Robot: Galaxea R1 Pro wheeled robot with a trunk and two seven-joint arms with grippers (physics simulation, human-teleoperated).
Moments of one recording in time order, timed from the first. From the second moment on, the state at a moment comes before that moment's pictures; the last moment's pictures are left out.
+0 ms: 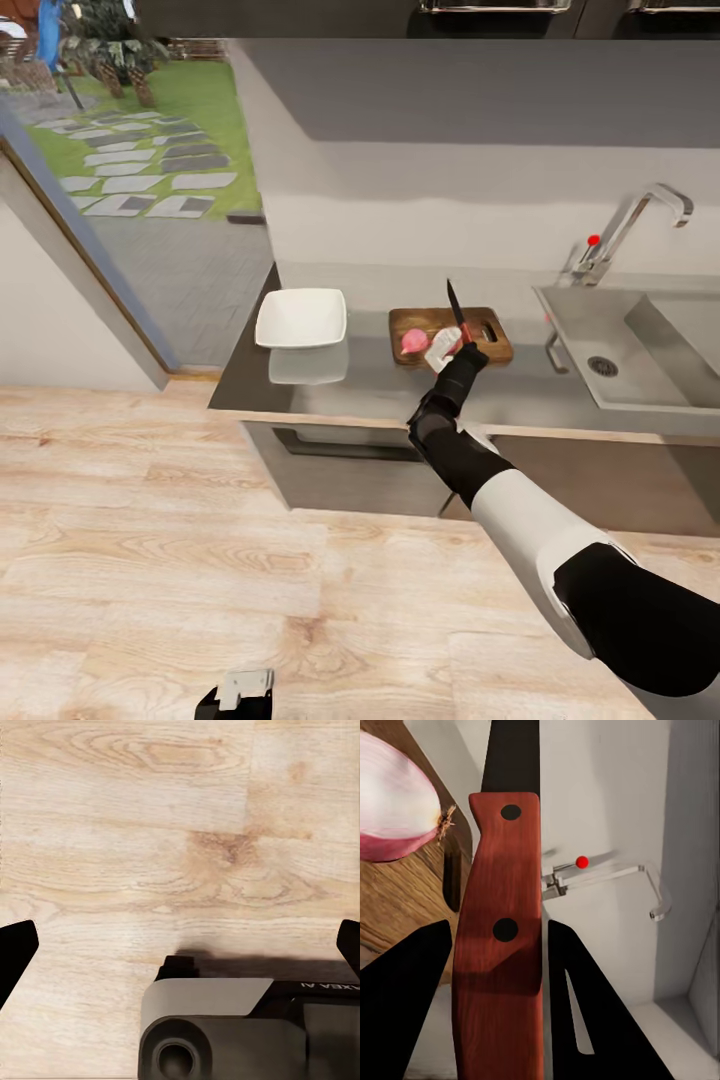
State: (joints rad) left arm -0.49 -0.07 -0.02 0.08 -0.01 -0.45 0.19; right arm -1.11 0.11 0.50 -0.61 0.59 0.68 -0.75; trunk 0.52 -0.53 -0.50
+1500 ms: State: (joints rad) left arm -0.49 -0.08 -0.02 0.08 -0.01 -0.45 0.19; right arm -1.11 0.11 0.50 -0.61 0.60 0.68 -0.75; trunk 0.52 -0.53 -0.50
